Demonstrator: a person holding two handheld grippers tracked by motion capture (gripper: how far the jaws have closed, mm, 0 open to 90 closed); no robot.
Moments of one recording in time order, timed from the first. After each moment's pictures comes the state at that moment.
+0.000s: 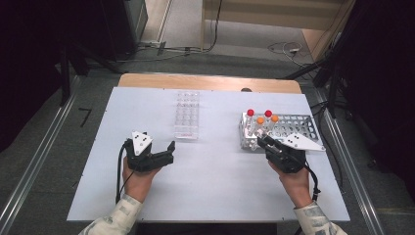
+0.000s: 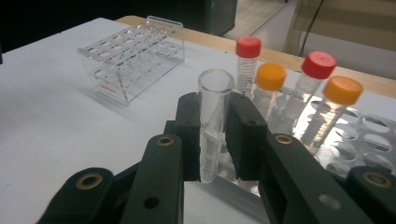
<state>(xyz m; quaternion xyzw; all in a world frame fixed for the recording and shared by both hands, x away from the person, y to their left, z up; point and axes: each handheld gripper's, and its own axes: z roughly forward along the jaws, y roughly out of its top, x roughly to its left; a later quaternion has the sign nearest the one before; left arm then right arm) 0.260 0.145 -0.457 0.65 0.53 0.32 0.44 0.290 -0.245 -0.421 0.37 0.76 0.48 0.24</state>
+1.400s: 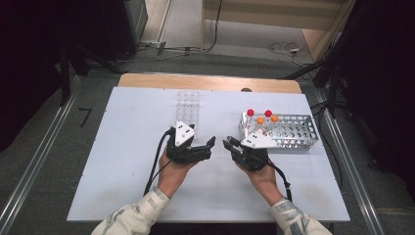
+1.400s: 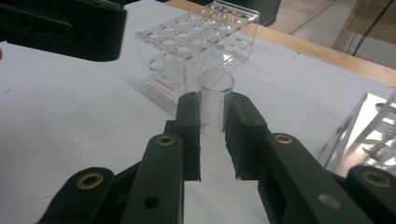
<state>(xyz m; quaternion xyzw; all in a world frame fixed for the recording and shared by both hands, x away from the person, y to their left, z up) 0.281 0.057 -0.424 0.71 0.43 0.25 0.51 0.301 -0.163 -0.445 0.32 0.79 0.47 0.21</state>
